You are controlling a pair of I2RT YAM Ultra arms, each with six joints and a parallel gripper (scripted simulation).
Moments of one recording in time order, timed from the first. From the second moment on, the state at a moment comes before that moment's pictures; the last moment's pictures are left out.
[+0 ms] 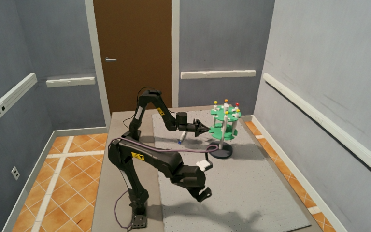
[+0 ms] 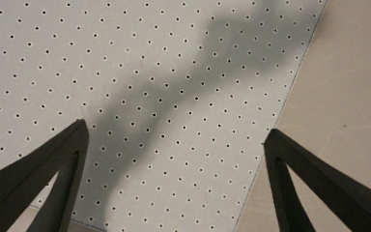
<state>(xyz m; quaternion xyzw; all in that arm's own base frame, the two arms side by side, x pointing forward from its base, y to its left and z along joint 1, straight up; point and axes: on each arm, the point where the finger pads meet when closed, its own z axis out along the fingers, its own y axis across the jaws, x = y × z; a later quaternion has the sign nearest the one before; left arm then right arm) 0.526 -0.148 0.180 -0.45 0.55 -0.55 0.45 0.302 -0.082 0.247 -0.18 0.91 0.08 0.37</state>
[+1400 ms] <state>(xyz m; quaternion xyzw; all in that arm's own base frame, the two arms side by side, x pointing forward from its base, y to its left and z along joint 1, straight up) 0.518 -0.127 0.171 -0.41 0.58 -0.58 0.40 0.302 -0.082 0.247 -0.18 0.91 0.08 0.37</state>
